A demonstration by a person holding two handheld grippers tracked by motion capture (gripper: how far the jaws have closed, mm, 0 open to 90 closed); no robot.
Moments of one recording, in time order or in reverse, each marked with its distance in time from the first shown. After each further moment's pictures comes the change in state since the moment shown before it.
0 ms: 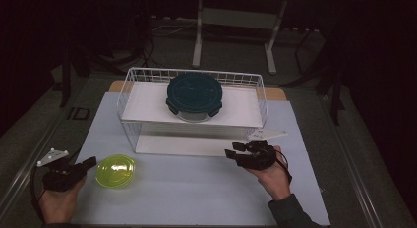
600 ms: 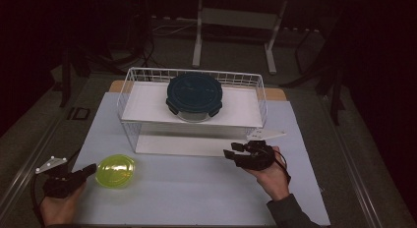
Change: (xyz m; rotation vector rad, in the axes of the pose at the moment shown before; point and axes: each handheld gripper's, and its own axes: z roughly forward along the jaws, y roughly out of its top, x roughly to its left) left arm 0.012 -0.021 0.005 0.006 -0.039 -0.048; right arm 0.003 0.001 0.002 -0.001 0.006 -0.006
